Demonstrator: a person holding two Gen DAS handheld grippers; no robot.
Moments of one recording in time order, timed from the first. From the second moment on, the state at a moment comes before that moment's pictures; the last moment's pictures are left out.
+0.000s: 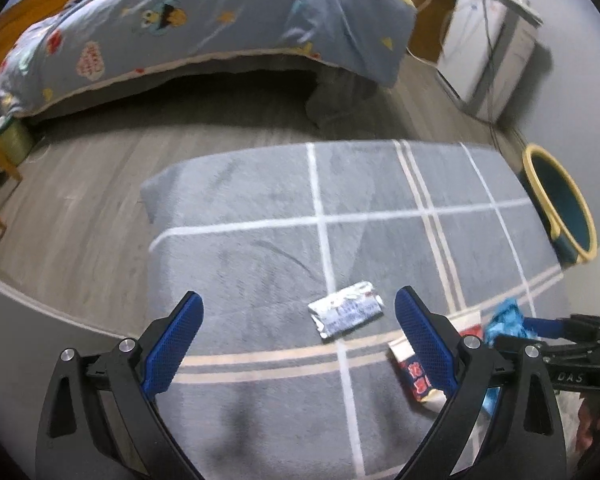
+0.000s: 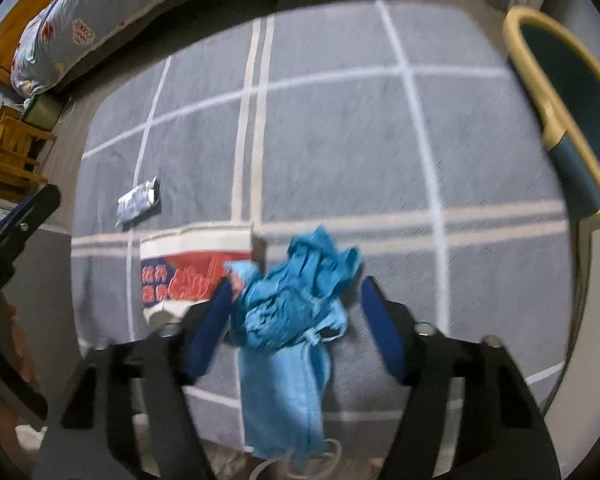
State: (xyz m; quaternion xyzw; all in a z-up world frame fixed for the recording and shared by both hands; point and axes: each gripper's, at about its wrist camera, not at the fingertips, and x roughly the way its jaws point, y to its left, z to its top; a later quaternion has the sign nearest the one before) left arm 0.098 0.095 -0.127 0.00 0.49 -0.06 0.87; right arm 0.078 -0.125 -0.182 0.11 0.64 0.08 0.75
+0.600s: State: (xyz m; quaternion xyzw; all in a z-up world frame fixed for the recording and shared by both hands) left arm 0.117 0.067 -0.183 0.02 0.56 -0.07 0.83; right arm 0.137 -0.167 -0.137 0.11 0.60 0.08 0.79
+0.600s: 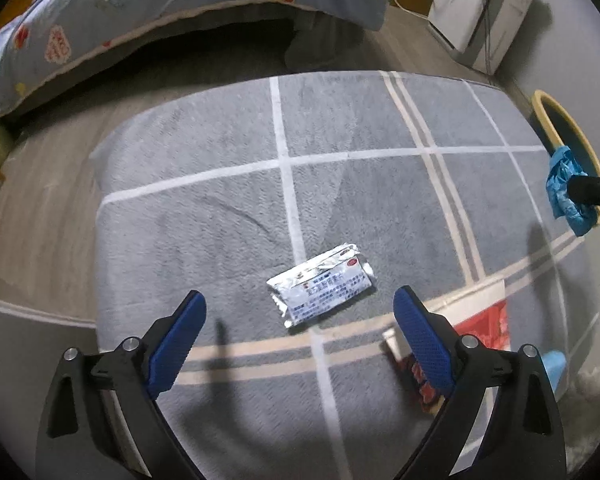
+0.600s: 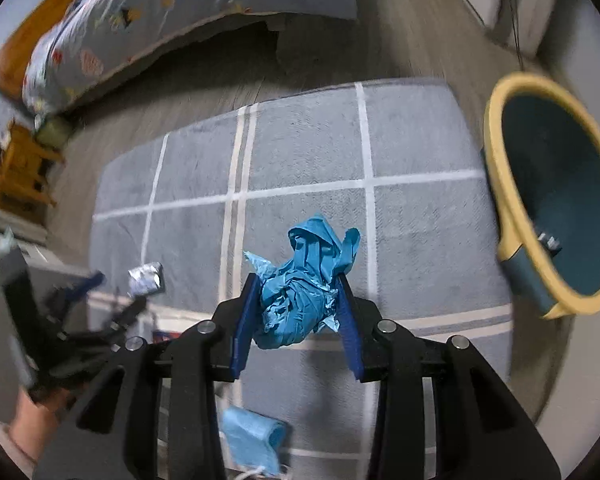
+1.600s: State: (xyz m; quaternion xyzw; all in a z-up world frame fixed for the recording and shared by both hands) left arm 0.126 0.037 -0.184 0.05 0.55 -0.04 0.83; right arm 0.149 -0.191 -0.099 0.10 0.56 0.08 0.82
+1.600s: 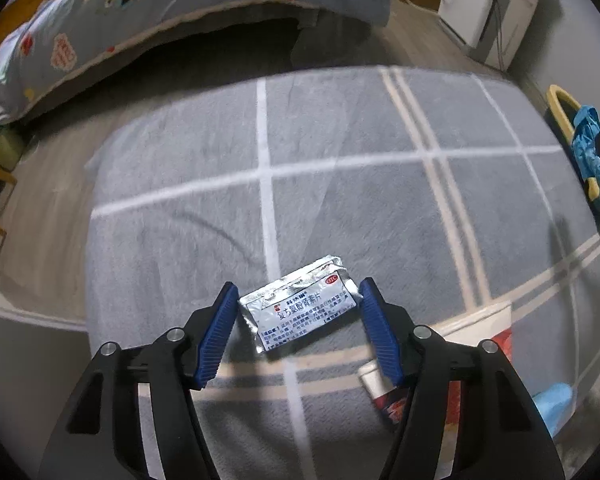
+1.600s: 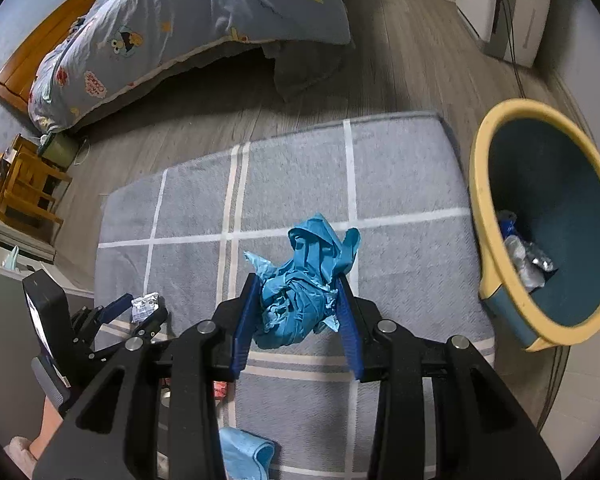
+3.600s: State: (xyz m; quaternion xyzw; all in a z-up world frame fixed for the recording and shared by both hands) left arm 0.163 -0.311 -0.122 0.18 0.44 -0.32 0.82; right arm 0.162 -0.484 -0.122 0.24 0.52 -0.09 0.81
